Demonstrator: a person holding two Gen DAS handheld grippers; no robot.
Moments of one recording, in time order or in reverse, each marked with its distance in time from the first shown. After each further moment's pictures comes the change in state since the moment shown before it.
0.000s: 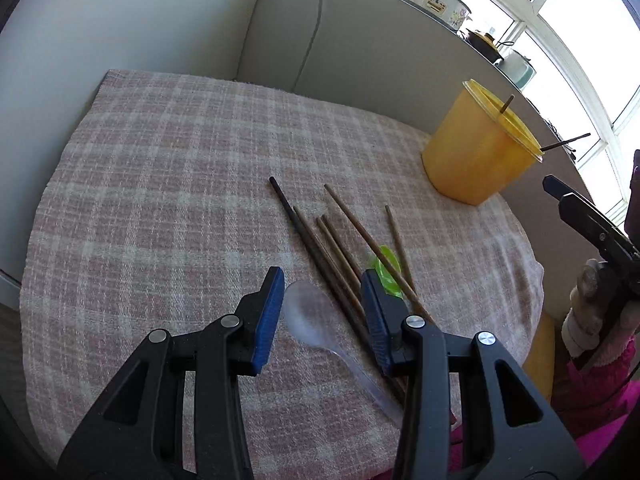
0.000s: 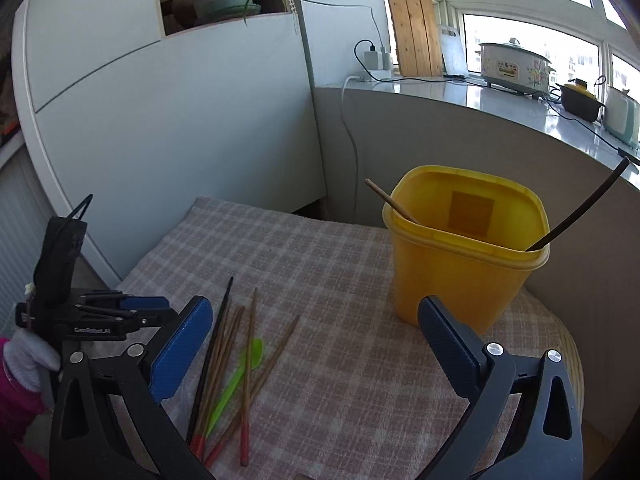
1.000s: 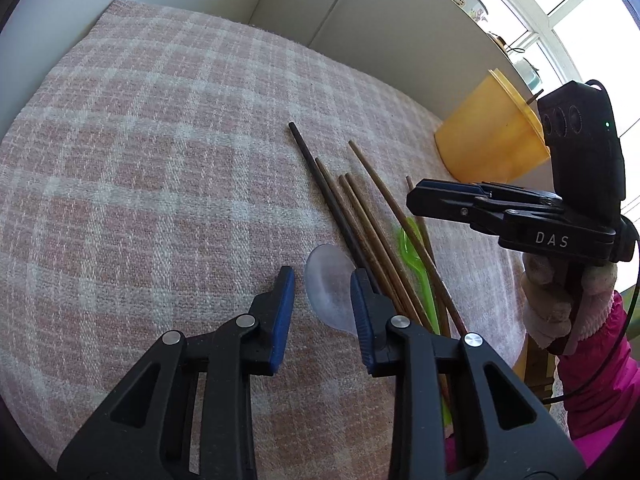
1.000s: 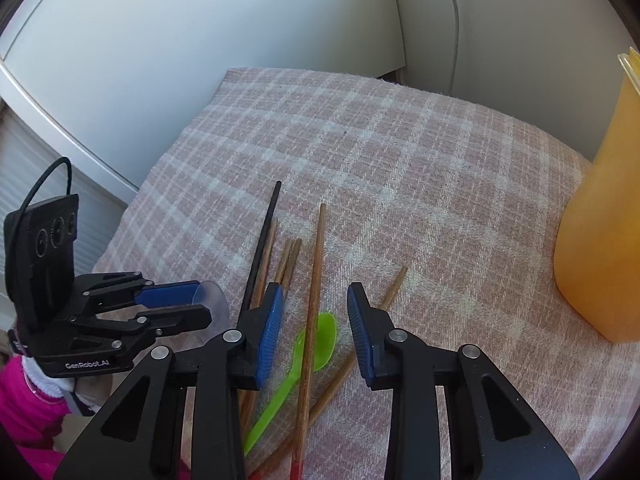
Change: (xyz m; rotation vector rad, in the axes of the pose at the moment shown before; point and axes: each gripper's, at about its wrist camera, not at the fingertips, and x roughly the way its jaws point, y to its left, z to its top) left arm 0.034 0.035 -0.012 -0.100 0.067 -0.101; right arm 0.144 0.040 -0.006 -0.009 0.469 0.210
